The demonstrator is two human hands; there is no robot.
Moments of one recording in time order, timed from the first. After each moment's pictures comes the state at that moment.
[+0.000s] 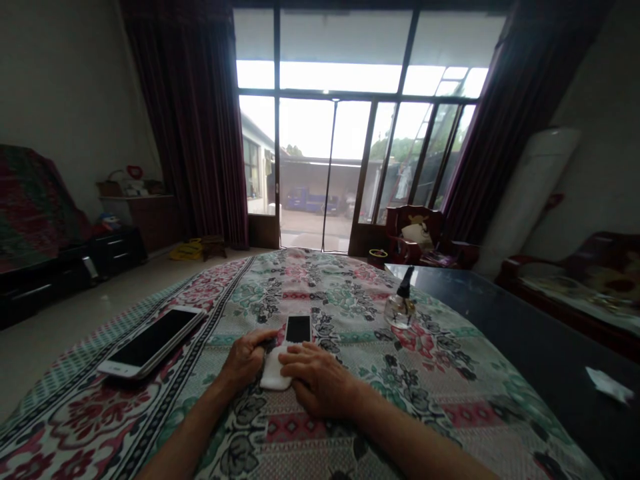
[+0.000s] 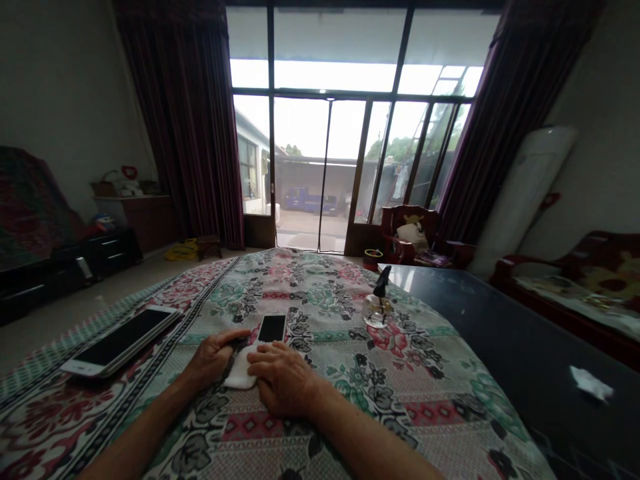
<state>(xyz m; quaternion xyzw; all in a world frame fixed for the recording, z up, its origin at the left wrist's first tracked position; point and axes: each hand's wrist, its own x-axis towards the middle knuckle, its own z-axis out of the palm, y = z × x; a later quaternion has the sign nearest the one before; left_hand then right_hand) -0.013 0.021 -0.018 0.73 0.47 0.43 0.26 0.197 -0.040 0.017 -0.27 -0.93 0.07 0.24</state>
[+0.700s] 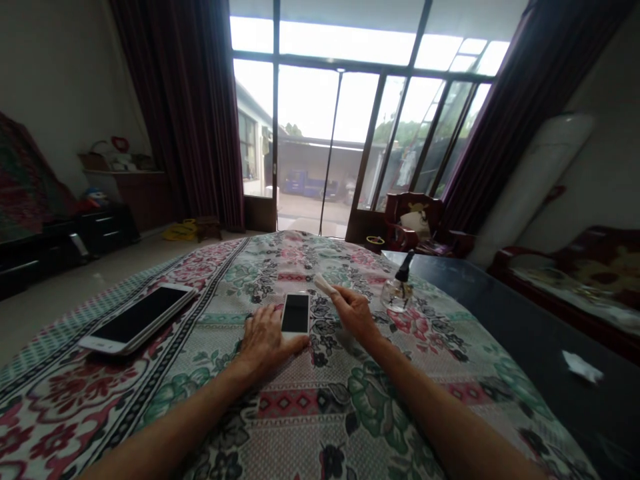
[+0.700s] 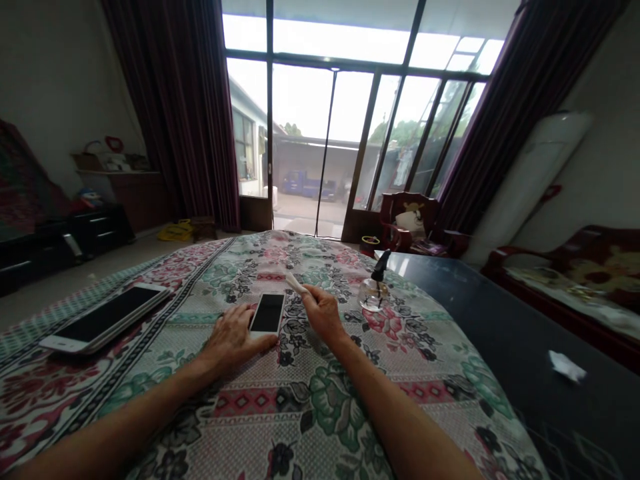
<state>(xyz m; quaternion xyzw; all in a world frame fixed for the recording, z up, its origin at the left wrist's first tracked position) 0.049 0.000 -0.010 0.77 0.56 0.30 0.08 0.258 0.015 0.021 -0.51 -0.66 0.18 0.52</state>
